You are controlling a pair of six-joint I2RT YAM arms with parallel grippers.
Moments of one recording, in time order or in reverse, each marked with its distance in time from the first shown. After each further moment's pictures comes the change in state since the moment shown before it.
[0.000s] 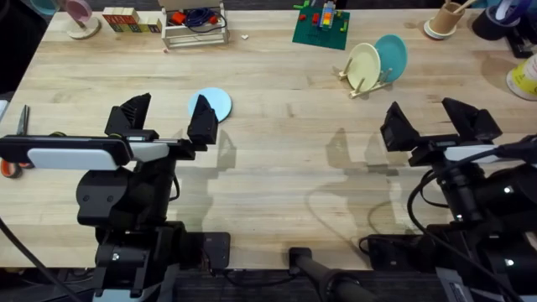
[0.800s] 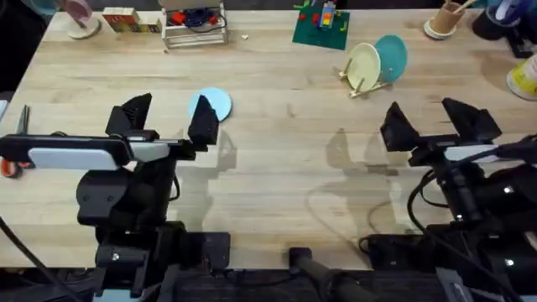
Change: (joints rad) left arm 0.000 0.000 0.000 -0.002 0.010 0.000; right arm 0.000 0.000 0.000 -0.002 0.000 0.000
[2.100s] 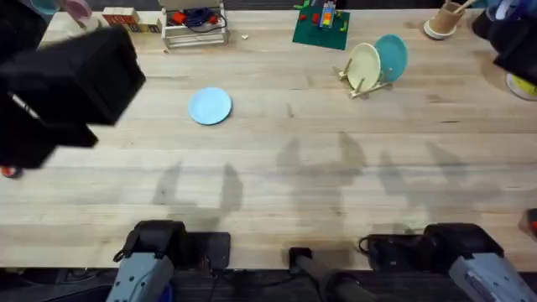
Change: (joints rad) left arm 0.000 0.532 1.288 -1.015 0.043 0.000; right arm 0.000 0.640 1.223 -0.878 -0.116 0.027
